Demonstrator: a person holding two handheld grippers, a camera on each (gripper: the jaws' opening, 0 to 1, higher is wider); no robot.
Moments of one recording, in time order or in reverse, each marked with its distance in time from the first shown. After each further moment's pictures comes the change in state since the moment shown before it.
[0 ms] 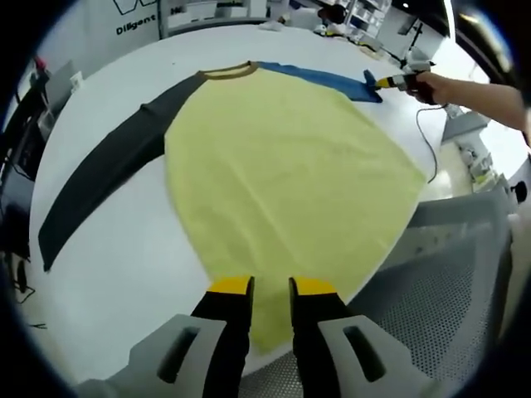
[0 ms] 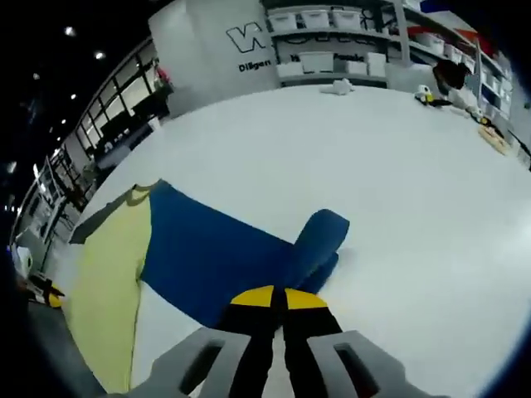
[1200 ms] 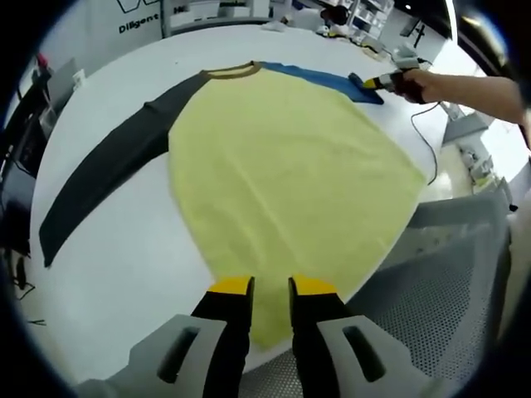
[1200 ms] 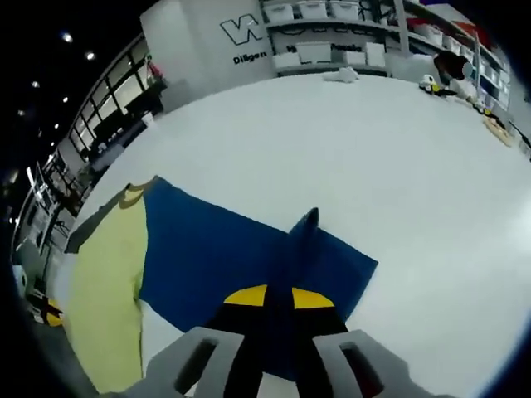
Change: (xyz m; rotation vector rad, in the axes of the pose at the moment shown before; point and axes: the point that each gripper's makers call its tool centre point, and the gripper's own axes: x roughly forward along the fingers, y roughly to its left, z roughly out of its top) left arm -0.003 0.001 -0.002 -0.013 0.000 0.002; right arm 0.033 0.010 -0.010 0.039 0.074 -0.066
